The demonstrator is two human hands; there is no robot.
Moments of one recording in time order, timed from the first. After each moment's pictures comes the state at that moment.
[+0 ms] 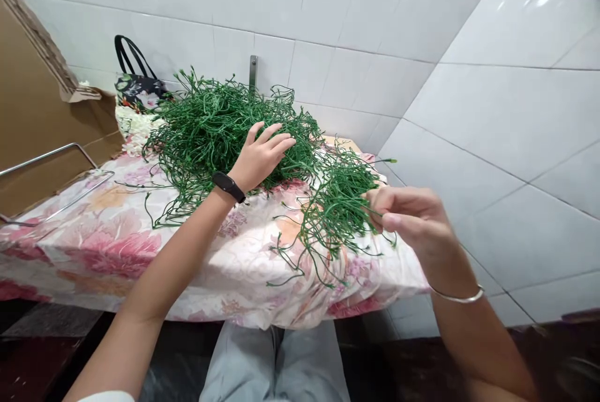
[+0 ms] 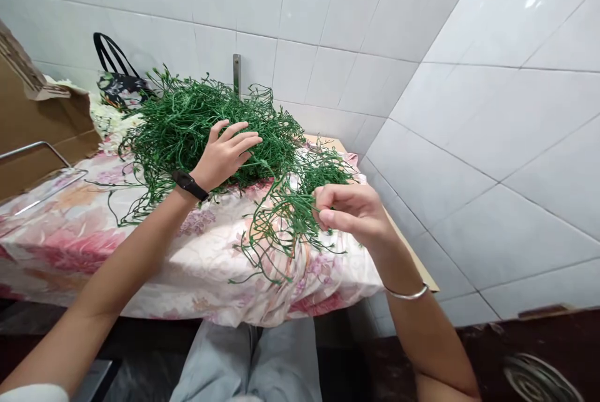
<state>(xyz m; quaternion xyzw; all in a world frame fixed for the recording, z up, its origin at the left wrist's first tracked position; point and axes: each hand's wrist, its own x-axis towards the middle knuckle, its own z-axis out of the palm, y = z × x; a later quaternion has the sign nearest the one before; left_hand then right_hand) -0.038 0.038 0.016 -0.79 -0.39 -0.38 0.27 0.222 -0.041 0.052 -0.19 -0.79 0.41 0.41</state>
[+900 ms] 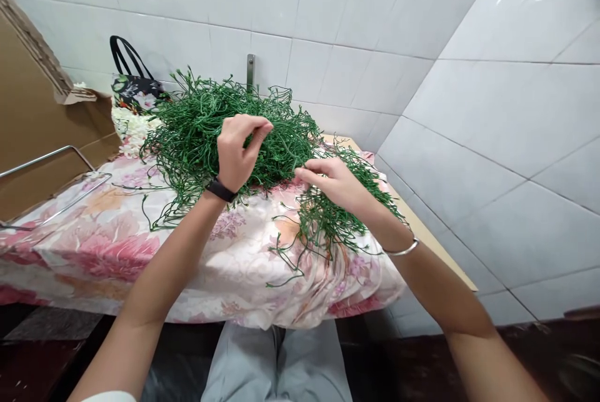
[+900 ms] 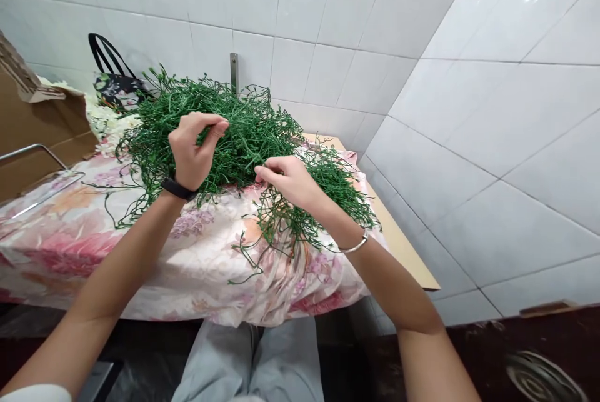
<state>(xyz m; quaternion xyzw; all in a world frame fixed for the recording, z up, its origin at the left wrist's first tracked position) -0.044 0.022 0.030 -0.63 -0.36 -0.64 0.23 0.151 0.007 0.055 -0.36 -0.87 0.21 0.27</state>
